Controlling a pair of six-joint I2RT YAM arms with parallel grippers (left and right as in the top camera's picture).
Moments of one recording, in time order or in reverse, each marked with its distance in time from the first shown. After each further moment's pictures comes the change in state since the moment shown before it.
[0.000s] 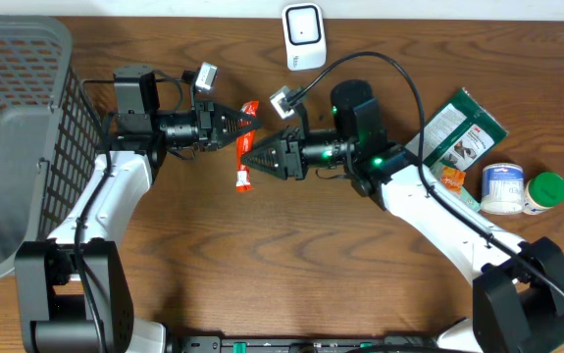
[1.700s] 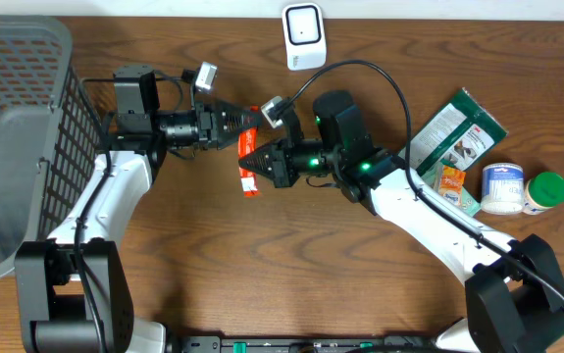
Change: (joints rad) left arm 0.000 0.000 0.000 0.010 -0.010 0.020; right arm 0.051 0.017 0.001 -0.107 0.165 -0.062
